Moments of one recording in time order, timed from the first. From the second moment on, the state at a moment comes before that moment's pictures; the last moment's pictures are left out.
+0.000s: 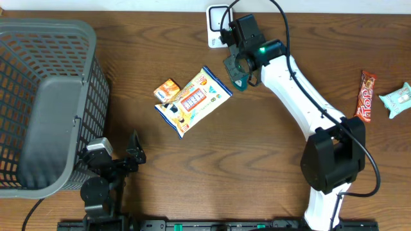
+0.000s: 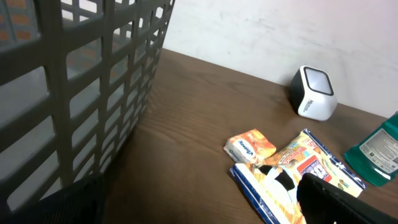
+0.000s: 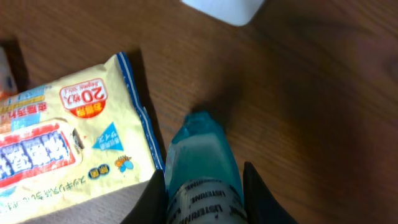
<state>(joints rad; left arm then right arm) 0.10 0.04 0.07 -0.22 0.07 -0.27 0.43 2.03 1.77 -0.79 0.09 -0.07</state>
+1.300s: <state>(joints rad) 0.10 0.04 0.07 -0.22 0.07 -0.27 0.33 2.10 1.79 -0.76 -0.01 0.11</state>
